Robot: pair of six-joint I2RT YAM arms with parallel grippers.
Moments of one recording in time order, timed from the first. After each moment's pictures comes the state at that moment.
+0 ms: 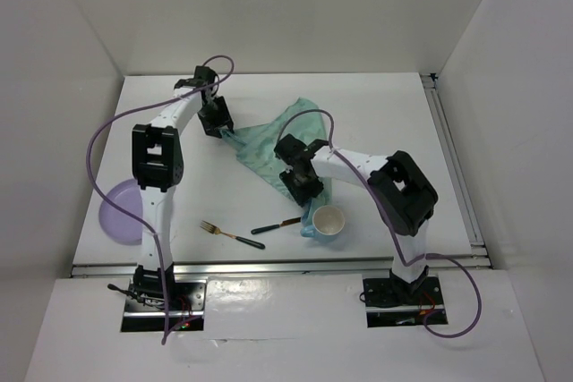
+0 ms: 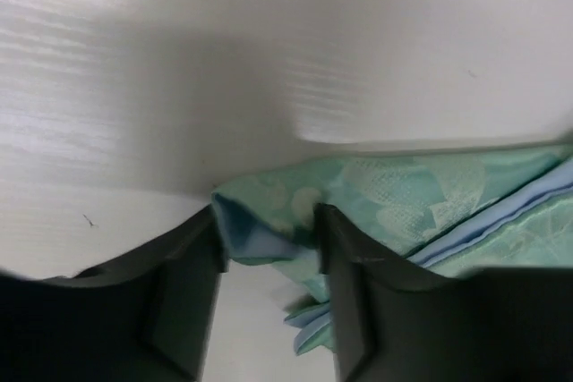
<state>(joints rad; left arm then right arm) -0.10 2.40 2.10 -0.89 0.12 -0.51 0.75 1.90 1.30 -0.73 0.07 0.17</state>
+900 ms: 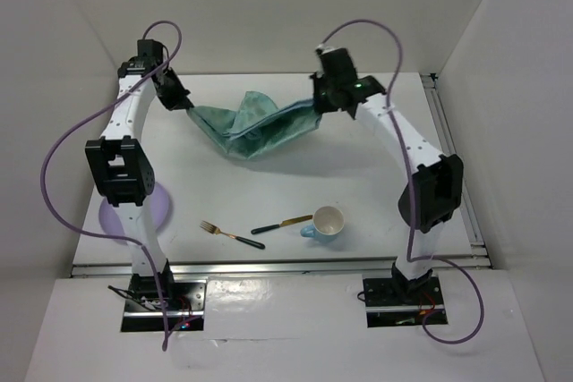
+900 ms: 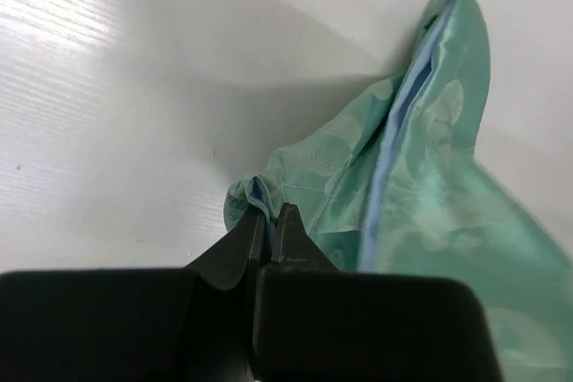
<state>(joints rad) 0.08 2.12 2.08 -0.93 0.16 -0.55 0.49 1.85 1.80 -0.70 0.12 0.23</state>
